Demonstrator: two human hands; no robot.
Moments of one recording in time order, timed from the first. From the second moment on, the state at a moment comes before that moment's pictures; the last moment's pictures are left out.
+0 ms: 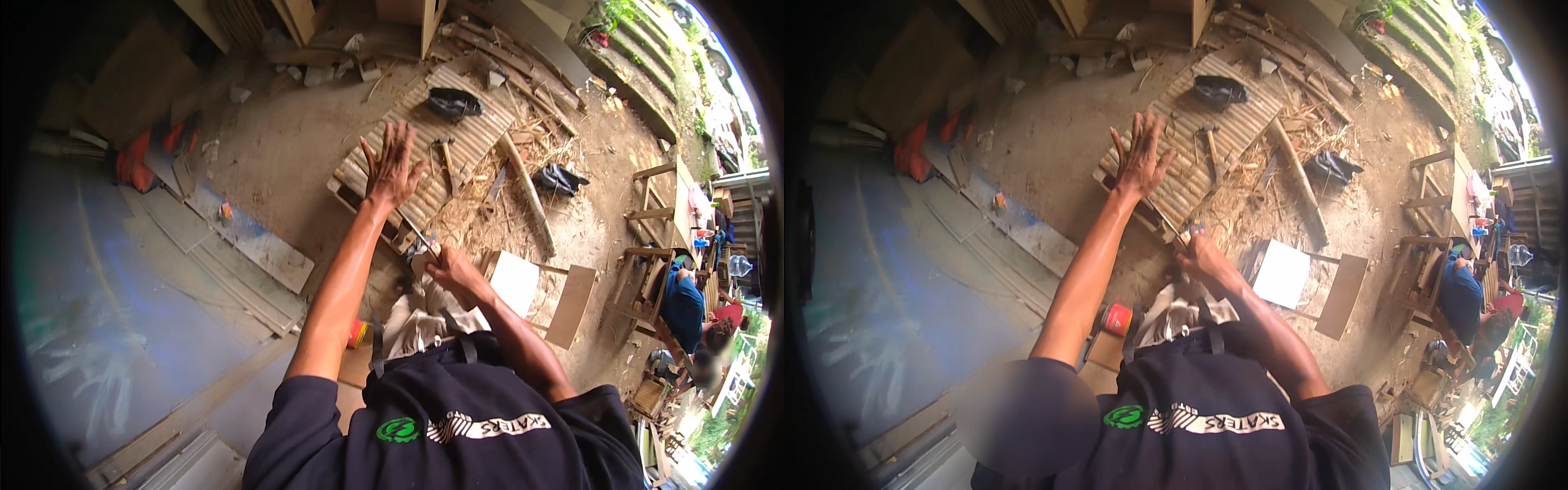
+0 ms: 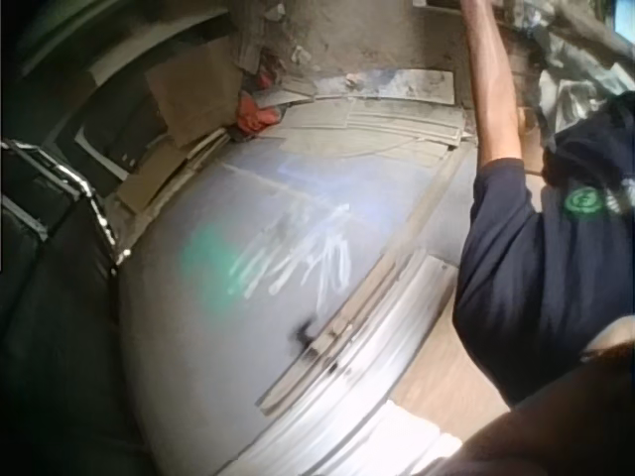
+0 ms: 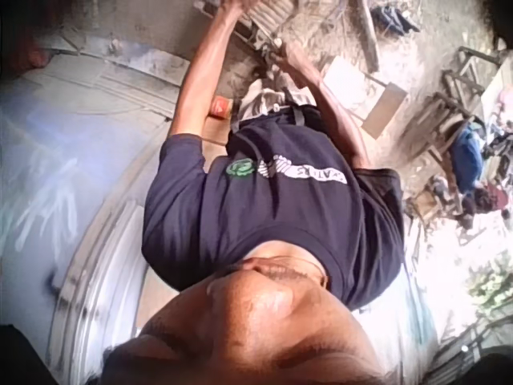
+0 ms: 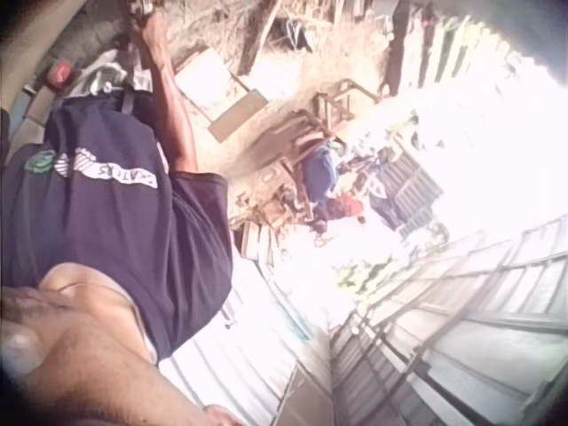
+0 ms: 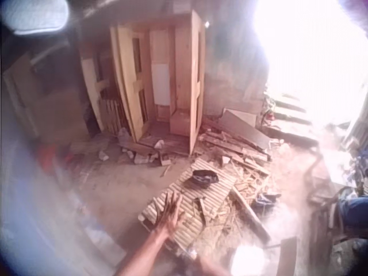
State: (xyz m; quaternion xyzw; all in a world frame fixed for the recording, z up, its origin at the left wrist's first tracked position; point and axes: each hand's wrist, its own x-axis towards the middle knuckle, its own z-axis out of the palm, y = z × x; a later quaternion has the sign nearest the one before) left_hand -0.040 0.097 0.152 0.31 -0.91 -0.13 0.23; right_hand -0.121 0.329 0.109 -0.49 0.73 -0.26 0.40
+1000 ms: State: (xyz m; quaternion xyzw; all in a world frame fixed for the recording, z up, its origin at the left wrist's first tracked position) left_hand 0.082 0.208 0.090 0.59 -0.43 -0.59 0.35; right_hand -0.063 0.325 0.052 -0.49 0.70 -0.31 0.42
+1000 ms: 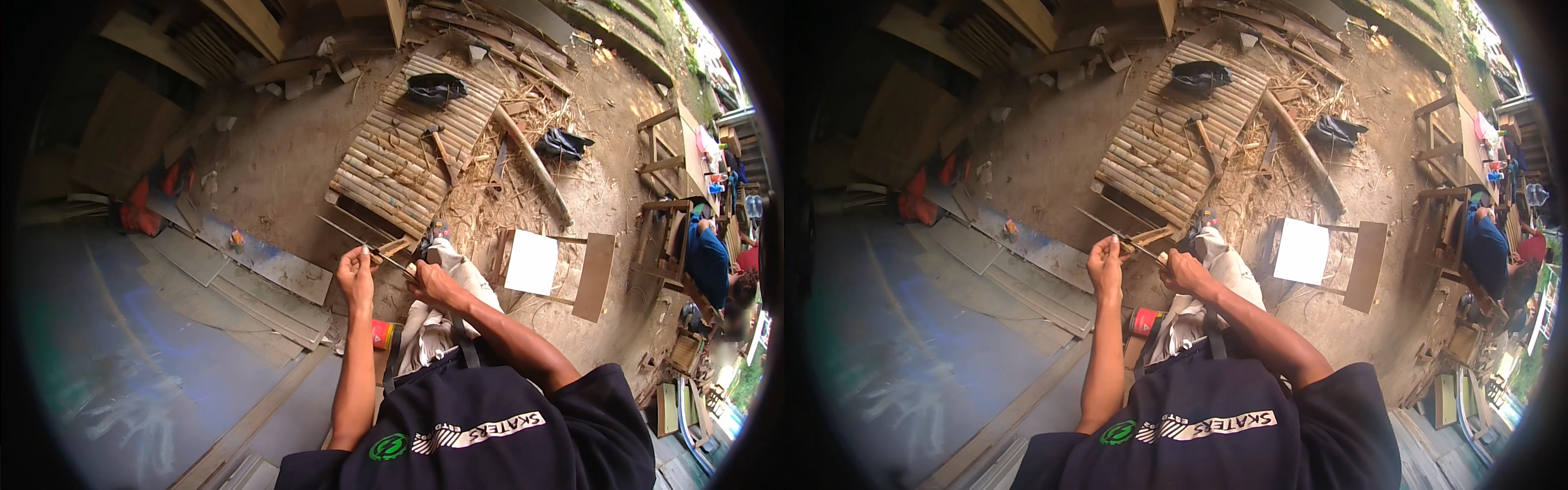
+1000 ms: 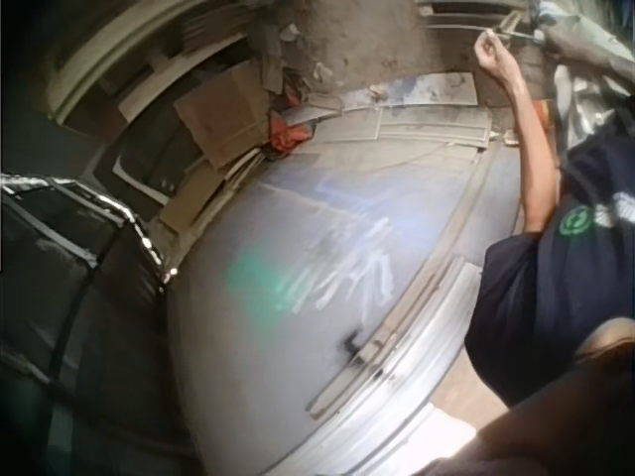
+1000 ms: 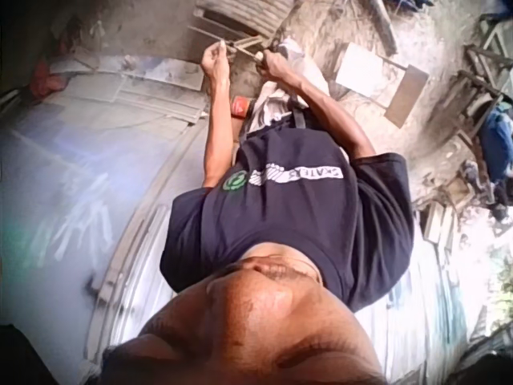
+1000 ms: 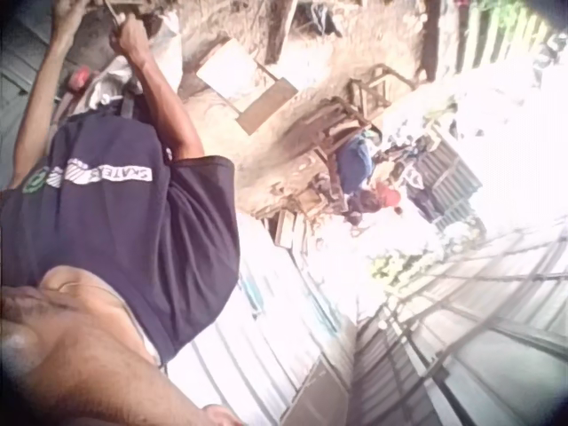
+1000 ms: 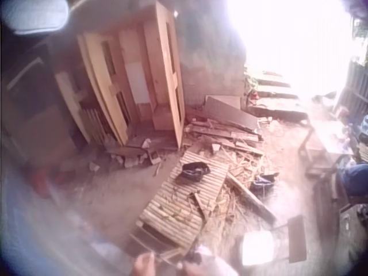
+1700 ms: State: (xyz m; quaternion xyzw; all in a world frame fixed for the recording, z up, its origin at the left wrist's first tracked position) left_hand 0.087 0.226 0.092 0.61 -0.30 -0.63 0.38; right_hand -0.056 0.321 0.044 -0.47 0.68 -0.31 0.48
